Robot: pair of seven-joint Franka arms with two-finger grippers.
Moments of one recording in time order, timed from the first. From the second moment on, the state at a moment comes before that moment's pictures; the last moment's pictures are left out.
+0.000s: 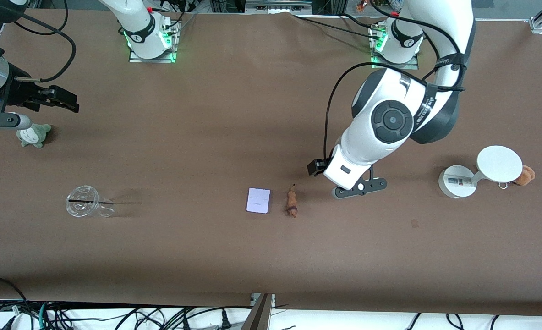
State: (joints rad) left arm -0.51 0.59 0.05 -1.25 -0.18 1.83 -0.65; right arm 0.13 0.06 -0.08 -1.56 0.00 1.47 0.07
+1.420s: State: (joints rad) left arm -0.69 0.95 0.10 -1.25 0.11 2.42 -0.94; right arm 0.13 0.06 -0.08 -1.56 0.00 1.47 0.07
